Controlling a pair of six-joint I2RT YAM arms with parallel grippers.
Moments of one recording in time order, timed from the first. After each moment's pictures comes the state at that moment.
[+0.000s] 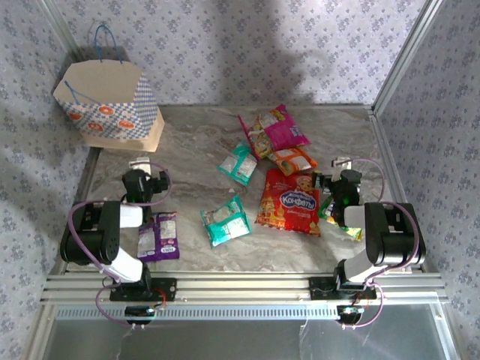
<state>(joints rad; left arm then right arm) -0.01 1.54 0.40 0.70 -0.15 -0.04 -0.03 1.51 0.38 0.70 0.01 -0.03</state>
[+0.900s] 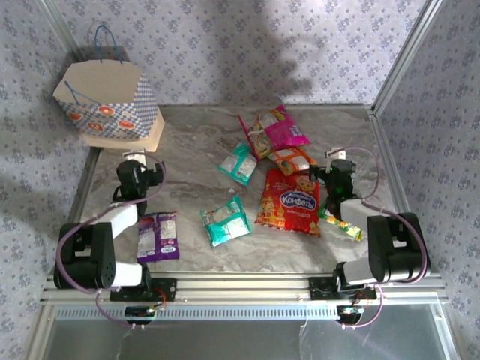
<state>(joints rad) -0.01 1.33 0.51 0.38 -0.15 -0.06 0.10 1.39 0.50 0.42 0.23 -0.05</state>
